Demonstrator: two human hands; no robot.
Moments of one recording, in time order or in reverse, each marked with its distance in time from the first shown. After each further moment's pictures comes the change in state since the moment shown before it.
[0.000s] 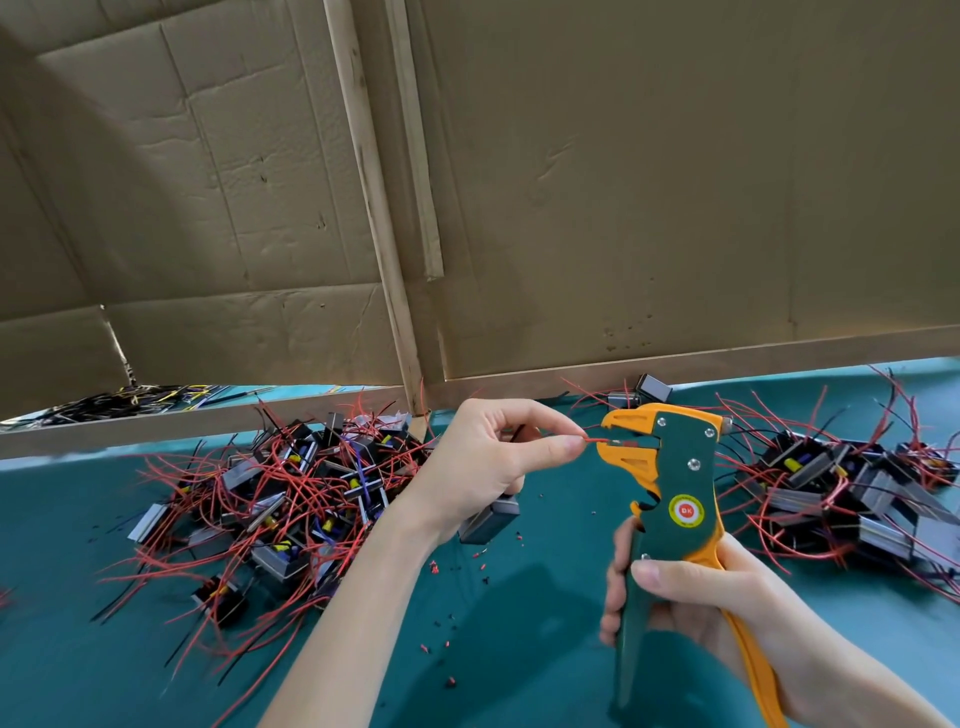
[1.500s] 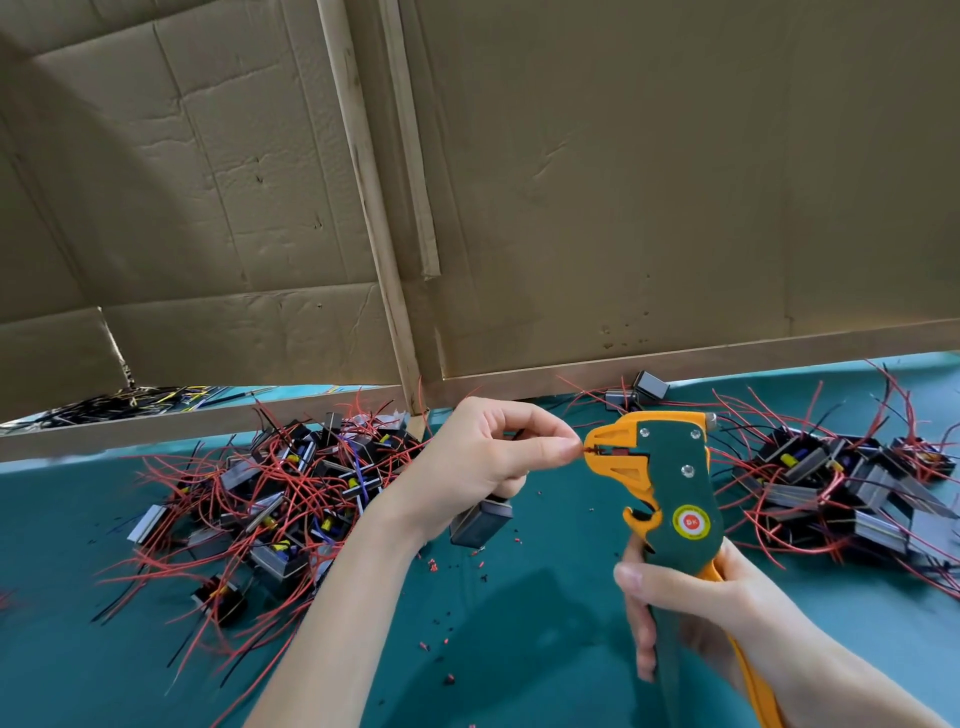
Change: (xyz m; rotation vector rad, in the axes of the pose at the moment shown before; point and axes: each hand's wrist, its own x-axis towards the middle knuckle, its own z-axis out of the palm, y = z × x) left_hand -0.005 0.010 -0.006 0.023 -0.128 -0.042; right_hand -0.008 0.002 0.011 -0.105 0.098 0.008
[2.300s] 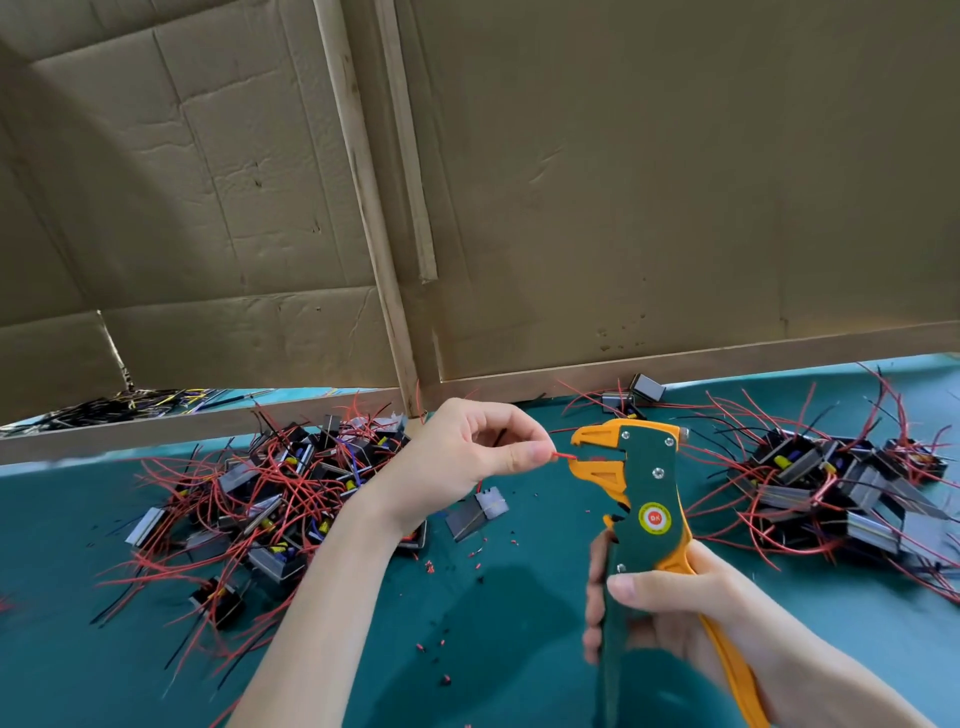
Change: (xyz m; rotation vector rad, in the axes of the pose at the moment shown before) left_hand -0.003 0.005 -0.007 0.136 0.041 0.004; right_hand 0.007 0.004 -0.002 0.160 -0.080 0.095
